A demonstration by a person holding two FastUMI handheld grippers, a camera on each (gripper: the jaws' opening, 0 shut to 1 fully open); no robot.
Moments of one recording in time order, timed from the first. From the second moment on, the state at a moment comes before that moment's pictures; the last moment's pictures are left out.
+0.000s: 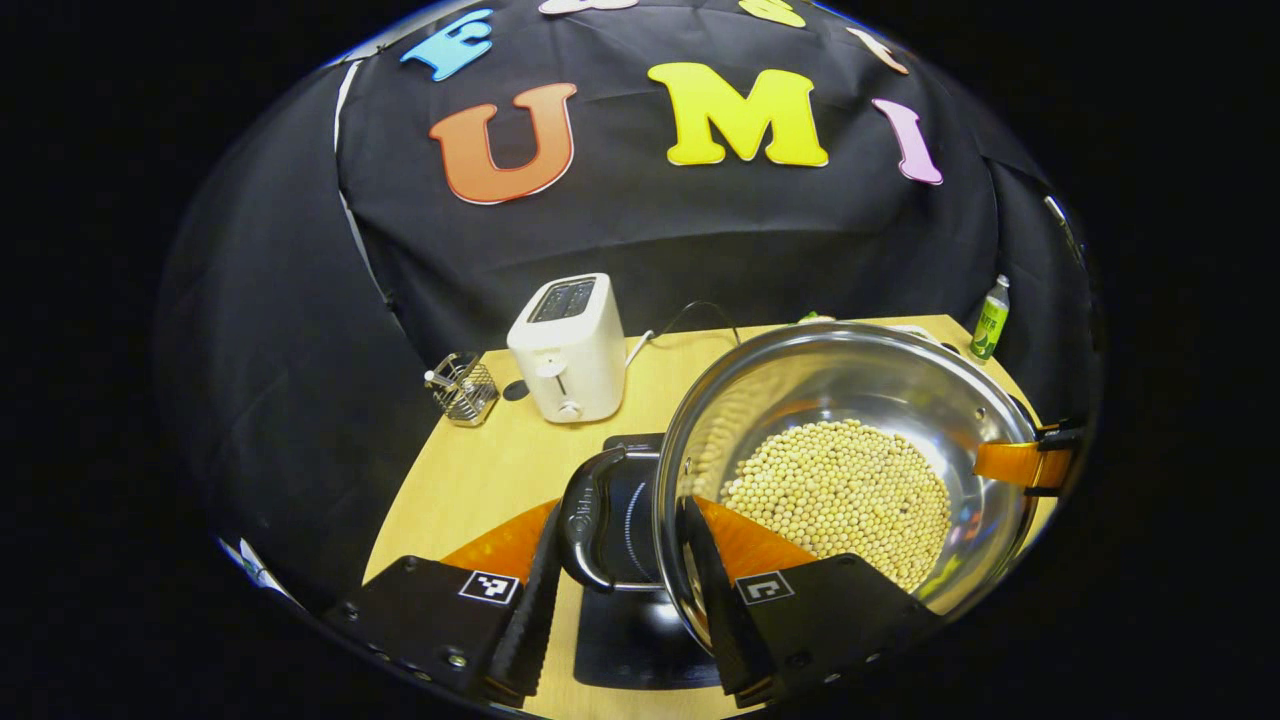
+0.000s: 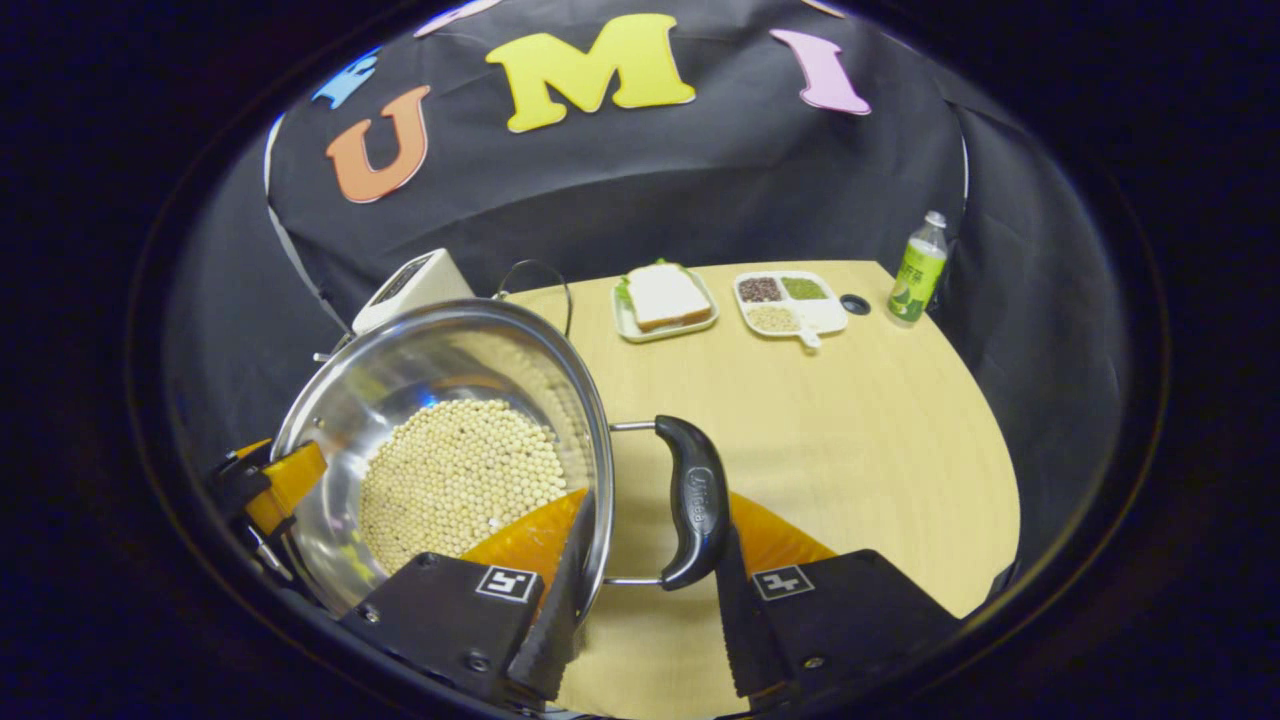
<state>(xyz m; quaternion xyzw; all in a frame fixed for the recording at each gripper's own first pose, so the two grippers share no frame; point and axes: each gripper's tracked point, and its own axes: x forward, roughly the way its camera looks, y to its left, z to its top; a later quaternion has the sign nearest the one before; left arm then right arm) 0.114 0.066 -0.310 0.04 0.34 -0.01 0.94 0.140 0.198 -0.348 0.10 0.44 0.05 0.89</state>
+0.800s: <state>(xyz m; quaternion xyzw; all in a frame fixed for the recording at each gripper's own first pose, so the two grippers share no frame) 0.138 0.125 -0.366 0.04 0.36 0.01 0.93 0.159 0.270 -0.396 0.10 0.46 0.04 0.88</state>
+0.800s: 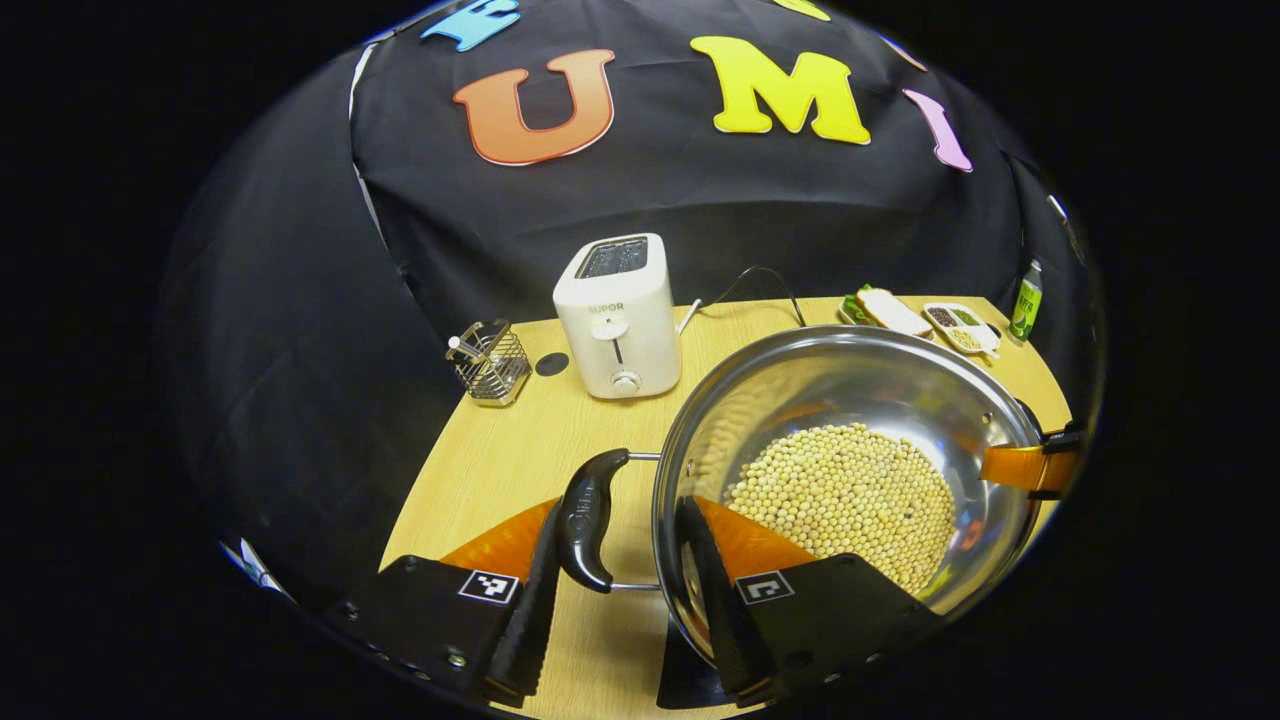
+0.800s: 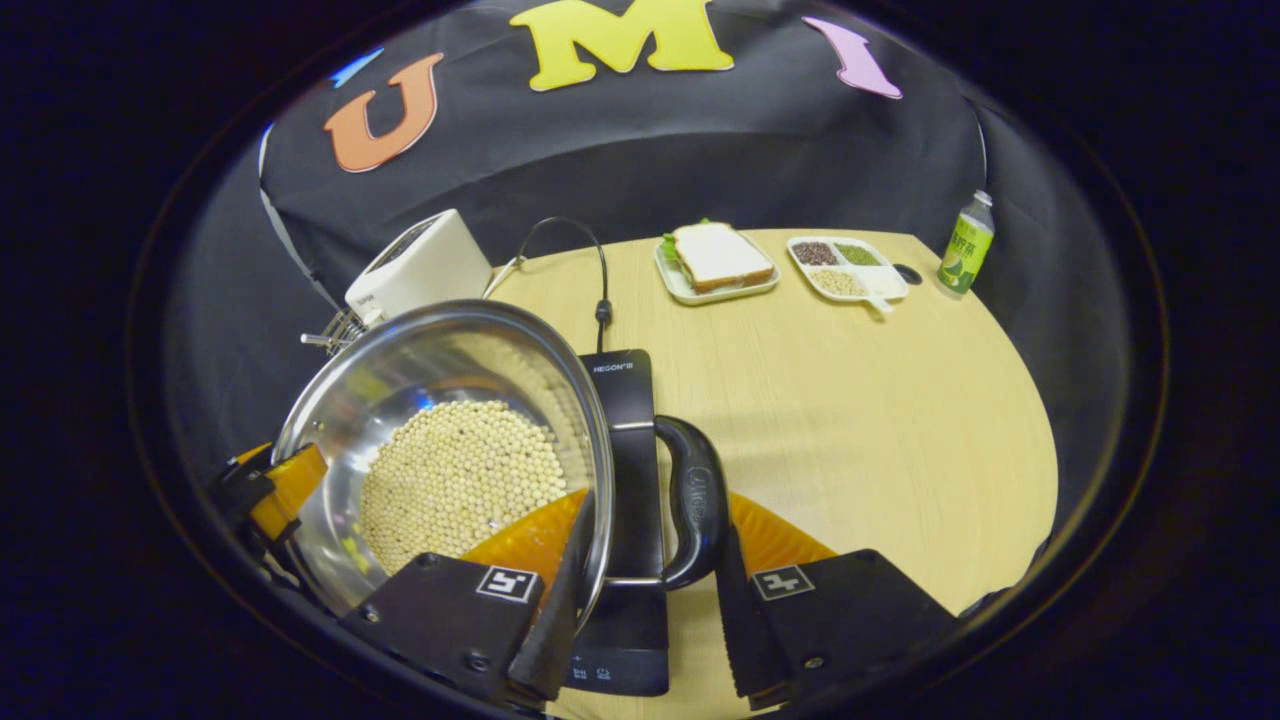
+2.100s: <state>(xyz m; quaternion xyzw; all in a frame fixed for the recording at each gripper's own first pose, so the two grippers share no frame) 0.132 0.120 -0.394 0.08 0.34 0.01 0.94 0.162 0.257 -0.403 0.05 0.39 0.02 0.92</state>
